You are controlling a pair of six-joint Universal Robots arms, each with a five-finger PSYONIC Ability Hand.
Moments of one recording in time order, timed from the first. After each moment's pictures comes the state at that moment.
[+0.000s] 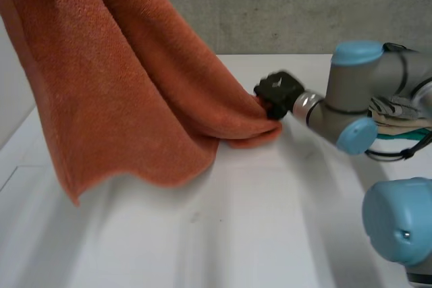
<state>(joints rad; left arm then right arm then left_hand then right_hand) 4.38 -1.27 -1.33 3.24 -1.46 3.29 1.96 -0.37 0.23 0.41 1.22 2.59 1.16 1.20 1.19 1.20 0.98 1.11 1.17 1.18 1.19 0.97</state>
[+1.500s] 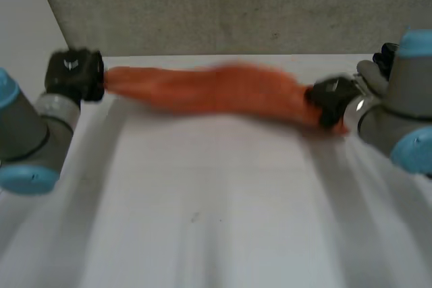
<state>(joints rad) 4.51 -1.98 -1.56 3.58 -1.52 3.39 1.85 -0.90 1.11 0.20 1.38 2.60 1.16 1.20 1.19 1.20 0.98 1.11 1.17 1.19 1.20 0.98</state>
